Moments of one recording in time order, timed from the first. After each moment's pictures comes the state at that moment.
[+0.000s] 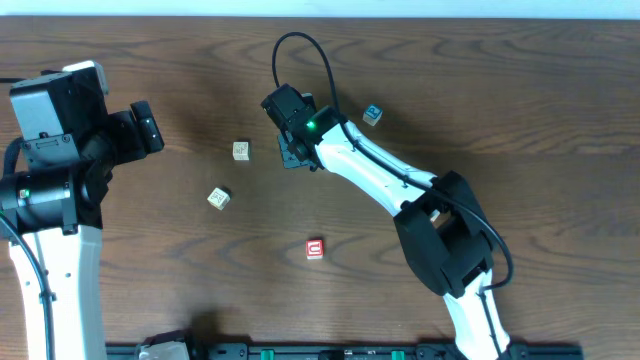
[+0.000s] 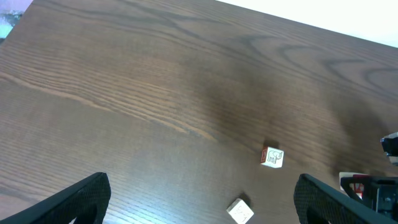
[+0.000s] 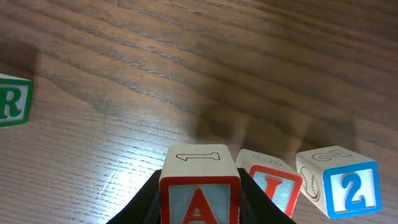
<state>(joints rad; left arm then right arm) 0.19 1.23 1.39 -0.94 0.02 -0.09 0.71 2.20 1.74 -0.75 0.17 0.49</state>
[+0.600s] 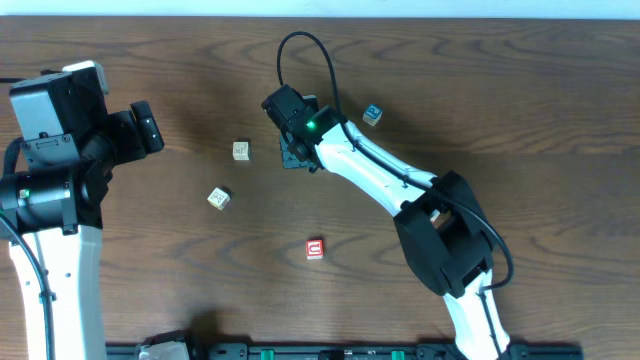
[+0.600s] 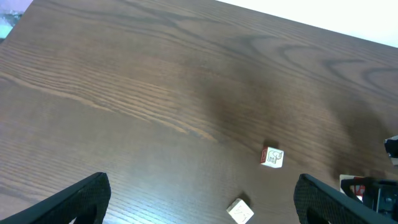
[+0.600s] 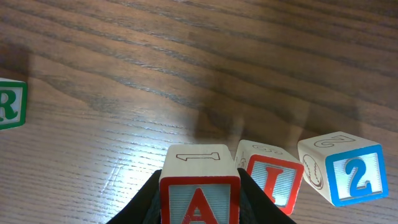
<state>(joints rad) 0.19 1.23 1.39 -0.94 0.02 -0.09 0.71 2.21 1.74 -0.77 0.17 0.54</state>
